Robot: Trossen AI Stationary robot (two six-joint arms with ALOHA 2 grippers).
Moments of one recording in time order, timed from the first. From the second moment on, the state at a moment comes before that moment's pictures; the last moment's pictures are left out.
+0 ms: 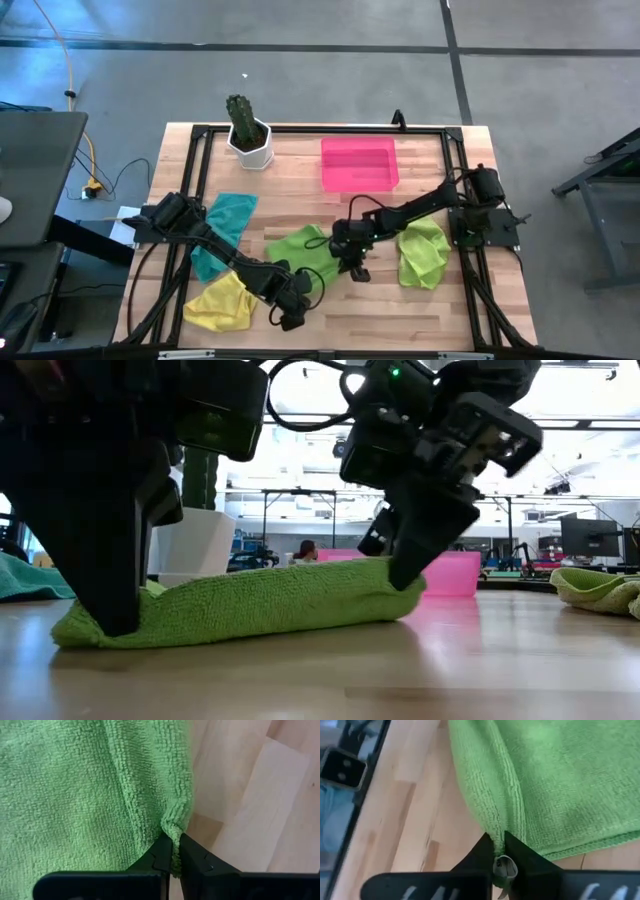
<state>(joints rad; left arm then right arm) -0.47 2.01 1.31 -0.58 -0.07 -0.92 0.16 1.89 1.02 -0.07 -0.45 0.15</state>
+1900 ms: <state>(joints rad) -0.34 1.90 1.31 -0.78 -0.04 -1.15 0.12 1.83 1.05 -0.17 -0.23 0.34</state>
